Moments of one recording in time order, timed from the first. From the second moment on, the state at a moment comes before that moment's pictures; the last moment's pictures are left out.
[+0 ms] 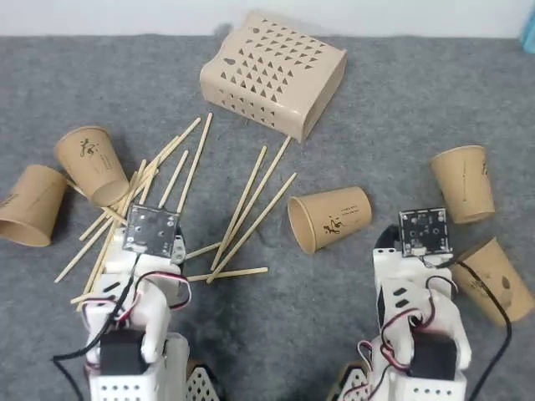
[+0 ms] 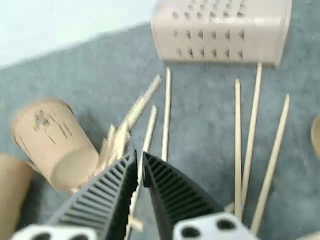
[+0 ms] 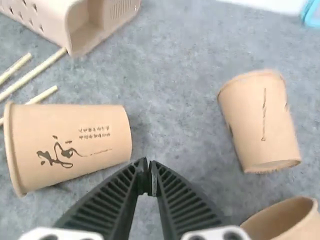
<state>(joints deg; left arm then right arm) -7.3 -103.3 82.7 62.4 -9.6 -0.1 -103.4 79.3 66.0 10.9</state>
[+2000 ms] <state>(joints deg) -14.2 -50.8 78.4 24.5 5.9 -17.7 40.4 -30.4 42.1 -18.8</state>
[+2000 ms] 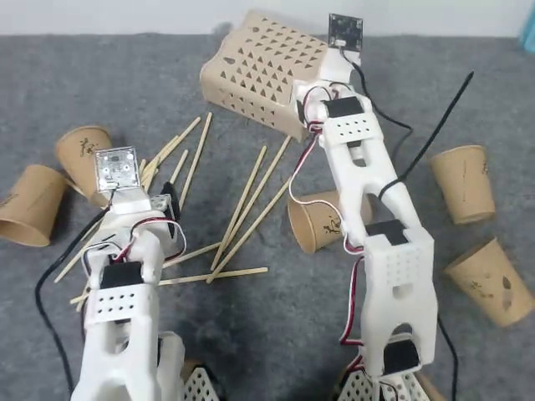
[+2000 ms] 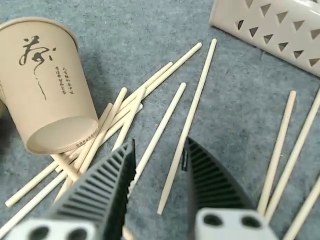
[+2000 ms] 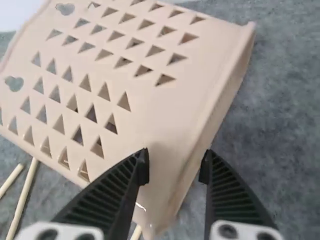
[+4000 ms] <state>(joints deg) -14.3 -50.8 78.4 24.5 5.9 -18.2 31.5 -33.2 64.7 -26.9</state>
